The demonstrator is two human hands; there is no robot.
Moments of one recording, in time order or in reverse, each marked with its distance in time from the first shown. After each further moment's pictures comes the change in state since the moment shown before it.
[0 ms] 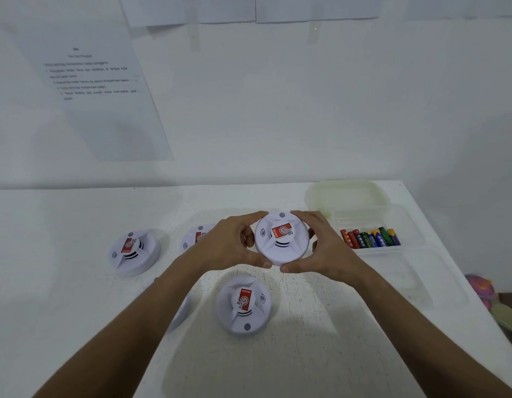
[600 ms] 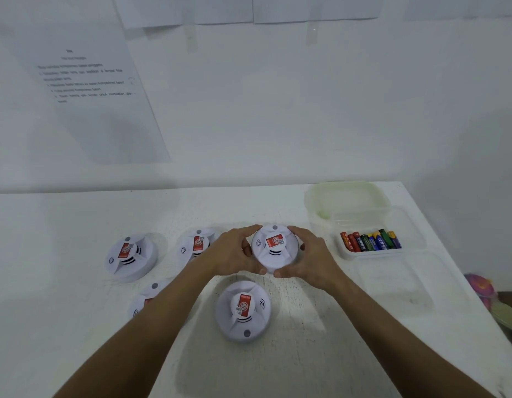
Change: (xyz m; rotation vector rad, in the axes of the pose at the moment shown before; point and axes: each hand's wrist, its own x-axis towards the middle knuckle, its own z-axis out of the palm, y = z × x) left_hand 0.016 -0.028 0.020 -0.011 -0.072 -0.136; right_hand 0.012 0.027 0.033 -0.053 0.070 0.176
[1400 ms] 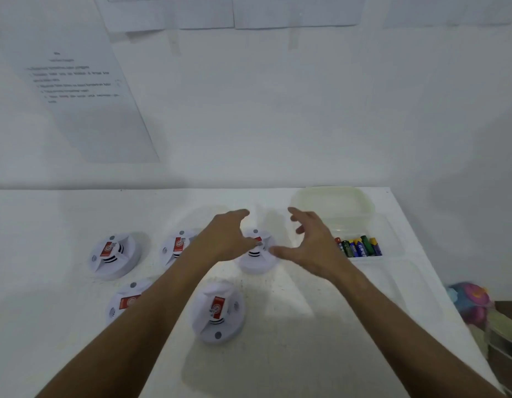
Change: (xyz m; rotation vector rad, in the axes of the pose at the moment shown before) left_hand 0.011 0.071 -0.006 0.269 0.116 -0.276; right_hand -0.005 -0.025 -0.061 -0.125 0.030 -0.030
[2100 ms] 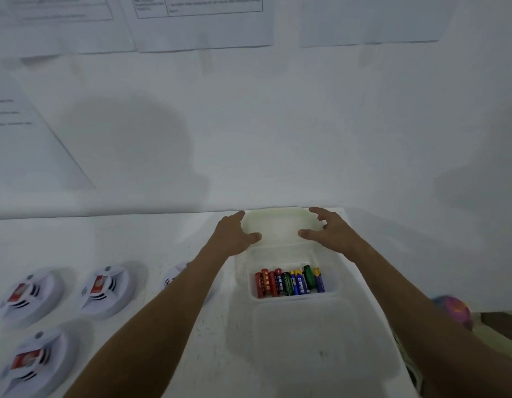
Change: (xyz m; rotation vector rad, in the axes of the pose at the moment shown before) left_hand 0.138 0.098 0.076 -0.131 0.037 -0.145; right_hand 0.095 0.155 -0.142 0.094 -0.033 0.283
